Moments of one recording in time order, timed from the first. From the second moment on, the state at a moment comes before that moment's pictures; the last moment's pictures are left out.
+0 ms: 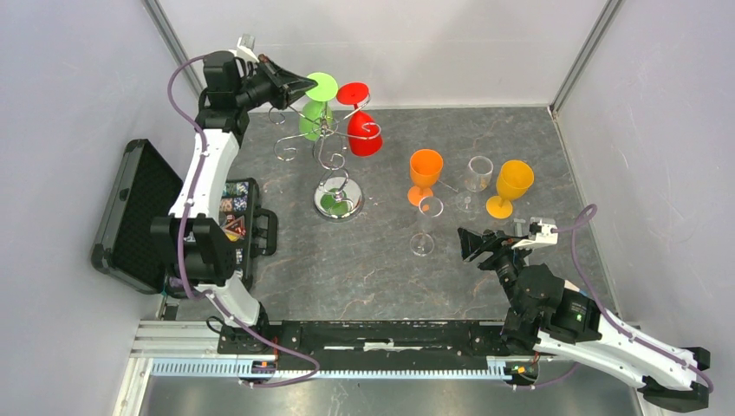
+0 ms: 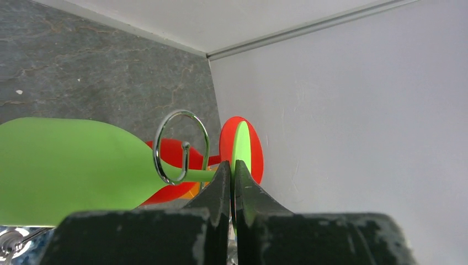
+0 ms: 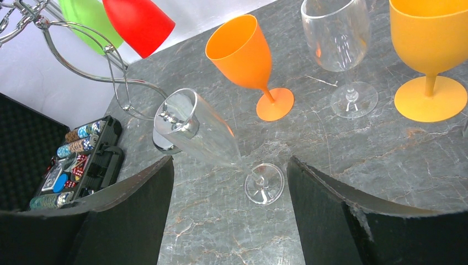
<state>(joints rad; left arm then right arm) -0.02 1.73 1.71 -0.17 0.75 -1.02 1.15 0.22 0.45 -0.35 0.91 0.63</state>
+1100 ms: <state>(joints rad) 0.24 1.42 1.78 -0.40 0.60 -0.84 1.15 0.22 0.44 -0.23 0.81 0.55</state>
